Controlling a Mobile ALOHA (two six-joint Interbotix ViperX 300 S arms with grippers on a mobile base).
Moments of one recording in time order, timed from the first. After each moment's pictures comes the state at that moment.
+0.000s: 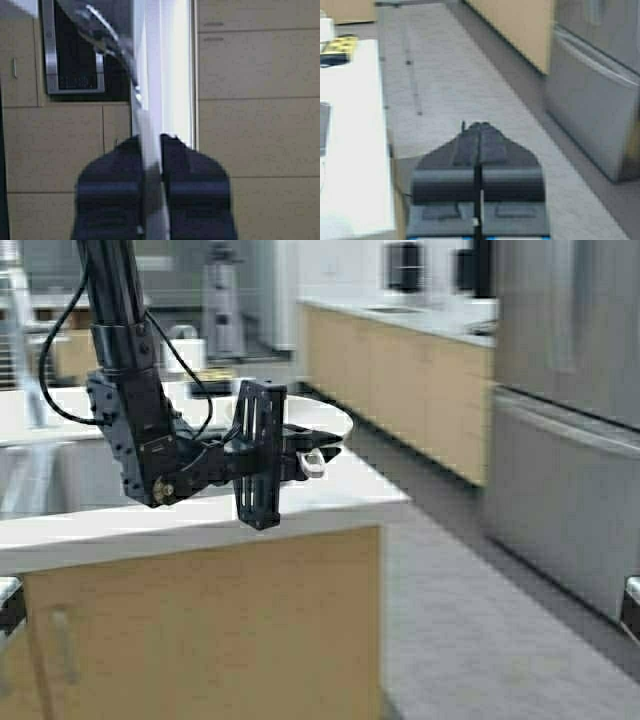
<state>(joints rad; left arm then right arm) -0.55 0.68 0.77 0.21 -1.46 -1.51 0.00 -0.89 1.20 -0.09 -0.28 0.08</state>
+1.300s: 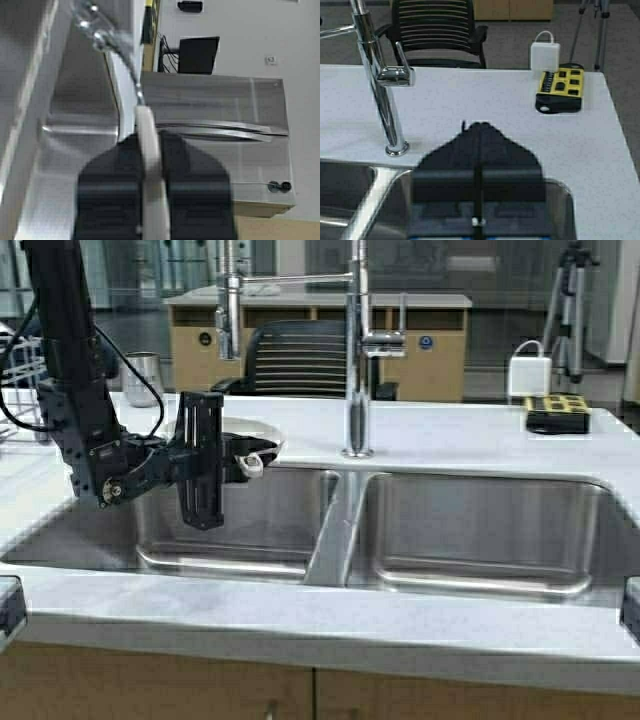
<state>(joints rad) -0.29 0.74 0.69 0.39 -1.42 -1.61 0.00 -0.91 1.23 -0.08 -0.28 0.14</state>
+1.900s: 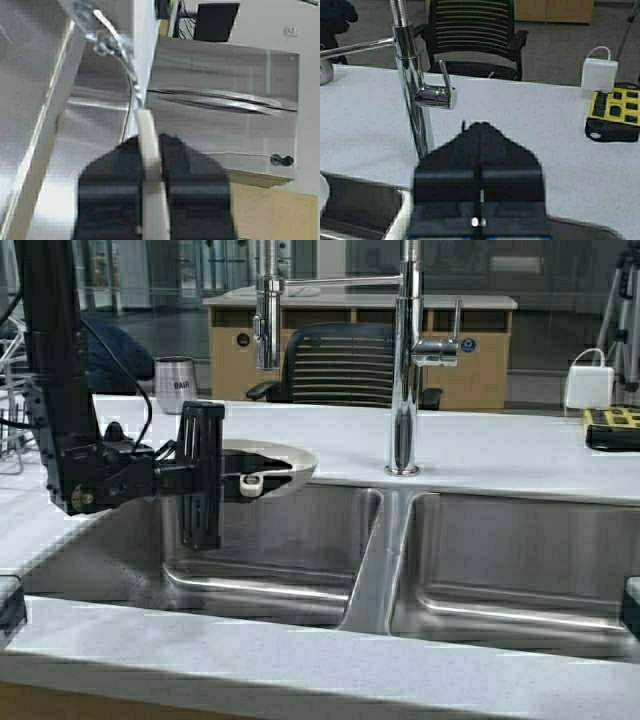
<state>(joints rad) -0.31 0.70 0.87 0.54 -1.49 -1.62 0.04 -0.90 1.23 -0.10 -0.27 0.14</state>
